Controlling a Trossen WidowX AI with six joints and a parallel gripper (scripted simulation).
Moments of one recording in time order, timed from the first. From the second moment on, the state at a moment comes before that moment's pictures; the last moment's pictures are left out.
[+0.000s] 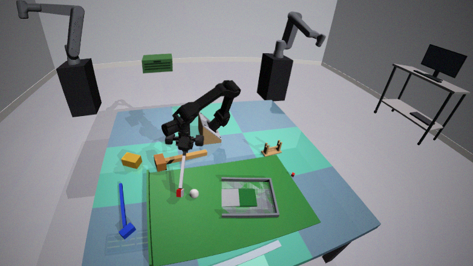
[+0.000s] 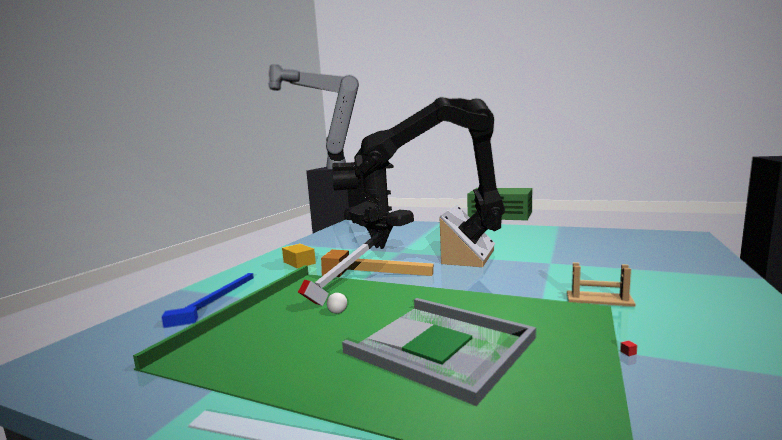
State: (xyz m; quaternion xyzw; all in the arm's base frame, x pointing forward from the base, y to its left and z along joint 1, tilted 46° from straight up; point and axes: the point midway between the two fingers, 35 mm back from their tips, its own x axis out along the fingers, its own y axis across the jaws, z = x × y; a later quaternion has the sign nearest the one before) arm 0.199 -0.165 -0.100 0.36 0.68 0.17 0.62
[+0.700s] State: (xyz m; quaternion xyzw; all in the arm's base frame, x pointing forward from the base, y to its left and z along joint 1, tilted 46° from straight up) arm 0.192 -0.180 -0.119 0.36 0.68 0.17 0.62
